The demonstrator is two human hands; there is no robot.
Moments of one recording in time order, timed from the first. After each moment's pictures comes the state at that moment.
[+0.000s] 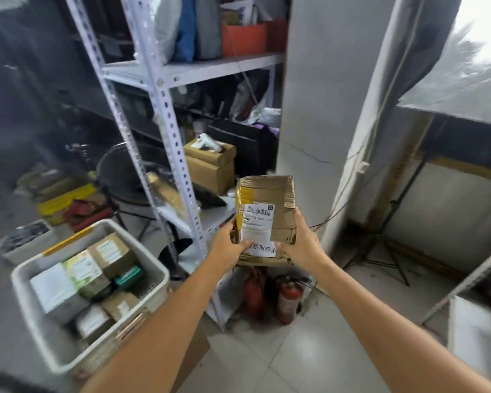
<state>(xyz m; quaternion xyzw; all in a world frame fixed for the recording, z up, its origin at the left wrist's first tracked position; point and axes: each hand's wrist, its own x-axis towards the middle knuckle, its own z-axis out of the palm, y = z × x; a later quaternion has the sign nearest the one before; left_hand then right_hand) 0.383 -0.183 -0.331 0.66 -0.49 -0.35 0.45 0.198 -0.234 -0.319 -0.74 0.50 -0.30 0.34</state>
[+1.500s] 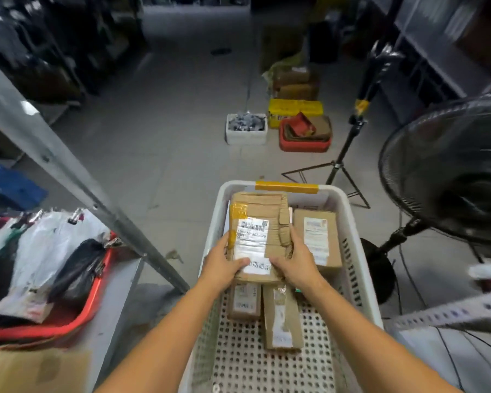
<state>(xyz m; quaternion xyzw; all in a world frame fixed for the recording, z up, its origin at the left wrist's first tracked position) 1.016 -0.082 -0.631 0.80 0.01 -0.24 0.55 0.961 -0.262 -0.621 -0.81 0.20 0.04 0.56</state>
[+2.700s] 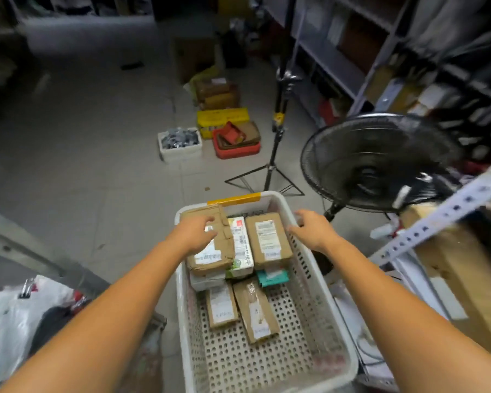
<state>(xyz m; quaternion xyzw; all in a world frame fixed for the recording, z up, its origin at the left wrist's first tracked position) 1.107 -0.112 -0.495 0.91 -0.28 -0.27 0.14 0.944 -0.341 -0.473 -0.88 0.35 0.11 0.30</state>
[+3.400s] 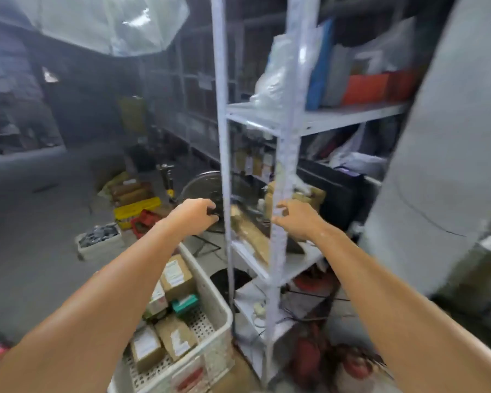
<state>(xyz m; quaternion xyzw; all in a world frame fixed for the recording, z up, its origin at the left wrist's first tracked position) 0.718 -0.181 -0.210 0.83 -0.53 -0.06 0.11 0.488 -0.306 -0.209 -0.88 0.41 -0.11 0.23</state>
